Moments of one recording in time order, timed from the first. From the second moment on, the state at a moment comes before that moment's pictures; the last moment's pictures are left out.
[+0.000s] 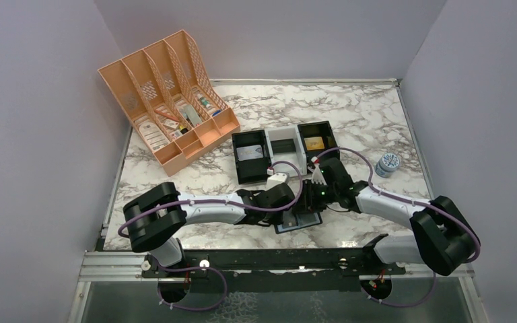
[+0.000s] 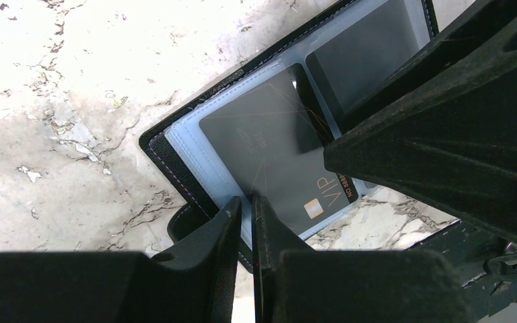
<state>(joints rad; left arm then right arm) -1.17 1.60 0.83 -0.22 -0.21 -0.86 0.57 1.29 0.49 -0.12 -0.46 0.59</state>
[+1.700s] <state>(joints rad) -1.17 1.60 0.85 -0.25 -0.21 -0.81 0.49 1.32 0.42 0.05 -0.70 0.59</state>
